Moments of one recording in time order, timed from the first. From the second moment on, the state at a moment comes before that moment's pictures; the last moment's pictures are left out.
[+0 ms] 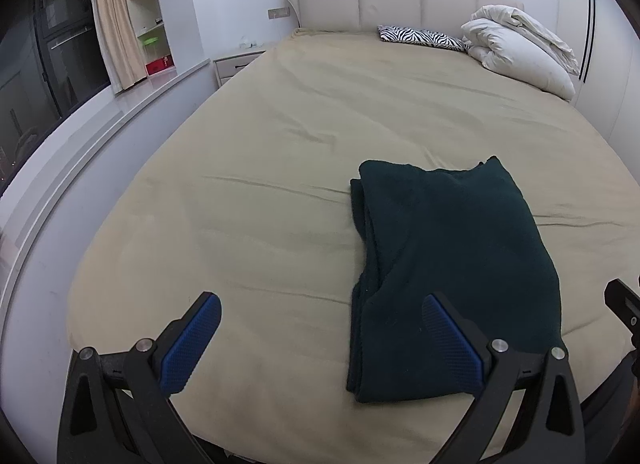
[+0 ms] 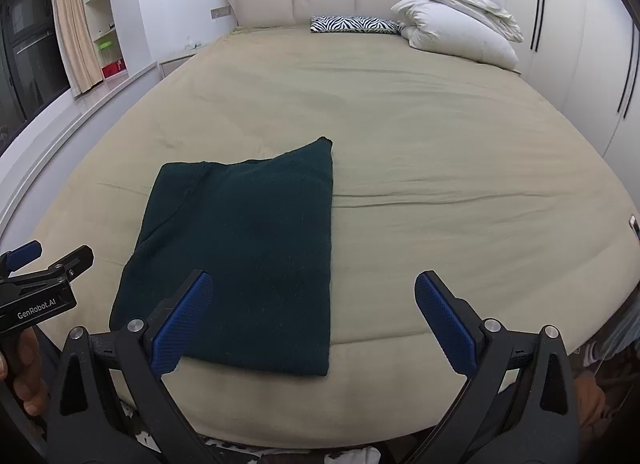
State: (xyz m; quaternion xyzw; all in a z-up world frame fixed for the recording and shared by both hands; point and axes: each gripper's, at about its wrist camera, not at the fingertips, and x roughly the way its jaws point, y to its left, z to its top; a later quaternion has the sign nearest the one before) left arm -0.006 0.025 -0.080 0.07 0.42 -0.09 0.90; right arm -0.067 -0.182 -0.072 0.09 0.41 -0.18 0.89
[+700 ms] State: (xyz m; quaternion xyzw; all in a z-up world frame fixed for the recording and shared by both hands) left arm -0.008 0.023 -0.082 0.07 0.43 -0.09 0.90; right arm -0.066 -0.180 -0.071 0.10 0.42 -0.18 0.89
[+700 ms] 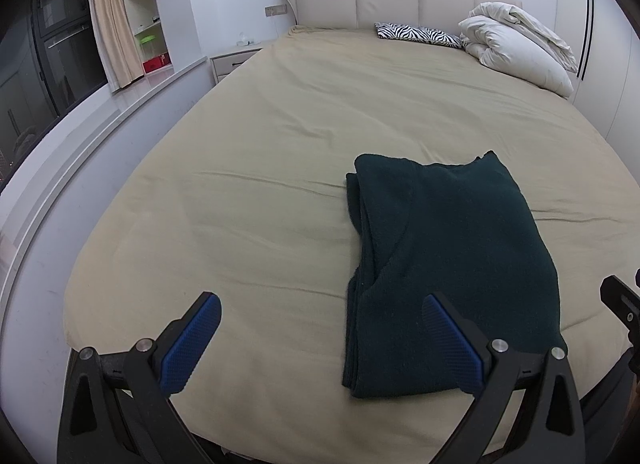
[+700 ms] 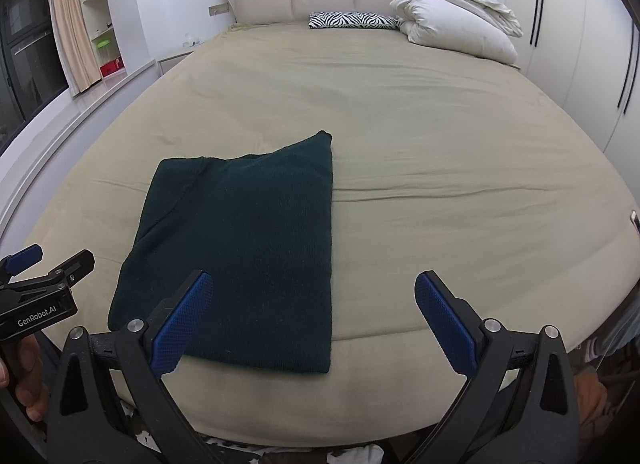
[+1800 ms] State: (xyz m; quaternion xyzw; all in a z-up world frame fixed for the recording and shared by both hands) left arm -0.010 0.022 -0.085 0.07 0.43 -0.09 0.90; right arm -0.066 -0.178 -0.072 0.10 0.42 -0.18 0.88
